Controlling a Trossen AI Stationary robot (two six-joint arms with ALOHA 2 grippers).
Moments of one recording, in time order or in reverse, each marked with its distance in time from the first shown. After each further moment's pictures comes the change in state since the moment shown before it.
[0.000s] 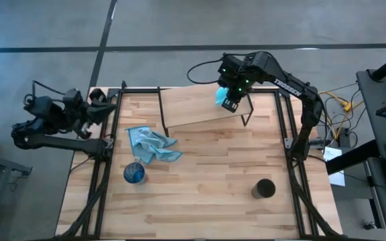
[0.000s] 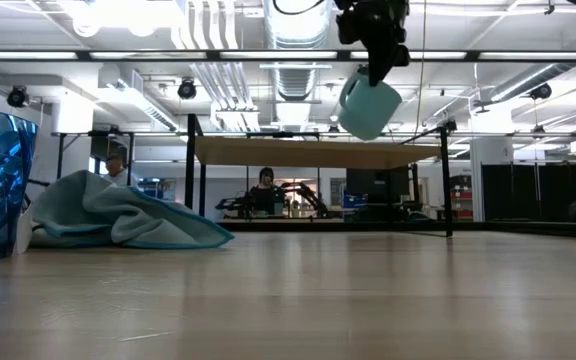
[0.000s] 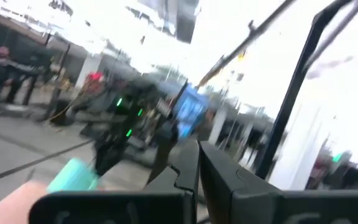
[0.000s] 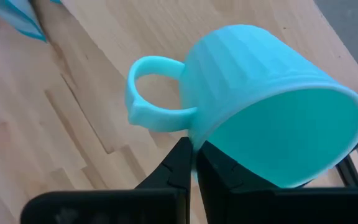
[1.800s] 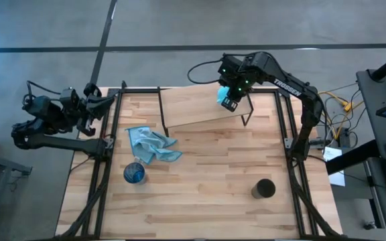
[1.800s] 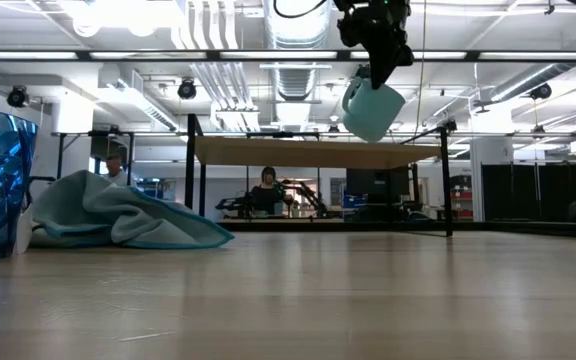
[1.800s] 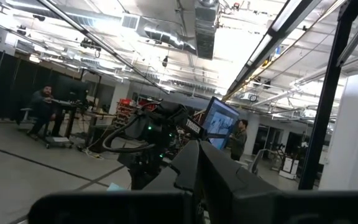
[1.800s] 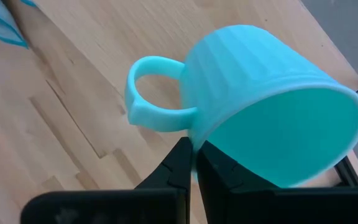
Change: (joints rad) left arm 0.000 0.000 -0.003 0.024 -0.112 0.184; right arm 0.000 -0.001 -0.011 0.000 0.052 0.052
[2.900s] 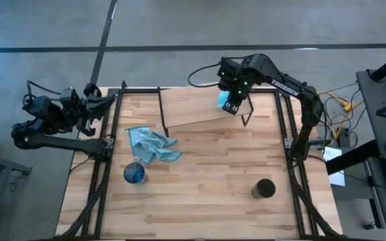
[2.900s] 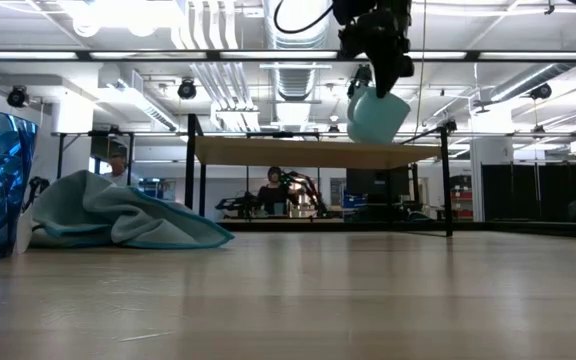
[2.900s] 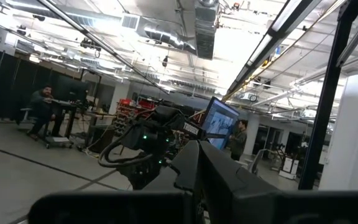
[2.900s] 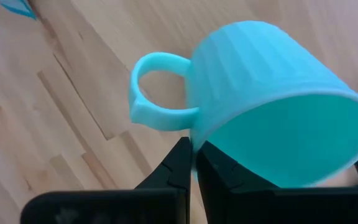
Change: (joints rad) left arm 0.000 0.000 0.000 0.000 0.000 0.000; right arm -0.017 -0.002 -0.077 0.003 -0.075 -0.053
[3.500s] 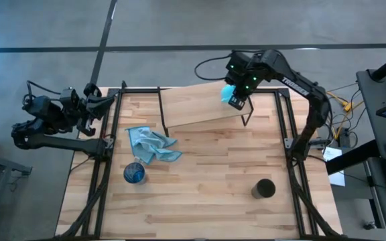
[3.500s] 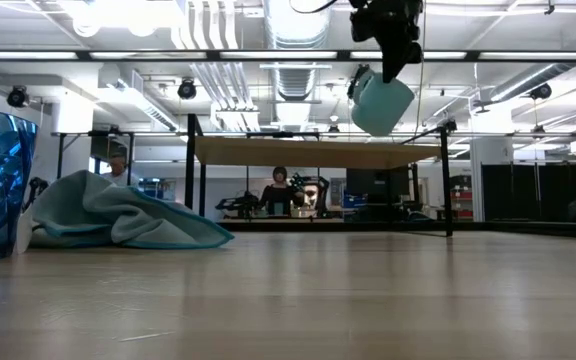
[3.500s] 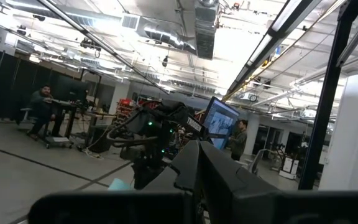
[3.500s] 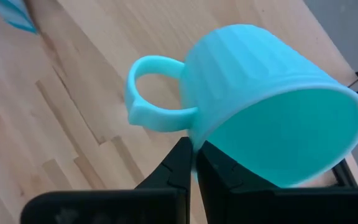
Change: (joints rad) left arm 0.000 0.000 0.000 0.000 0.000 0.000; right arm -0.030 -0.071 0.024 -0.005 0.018 -0.038
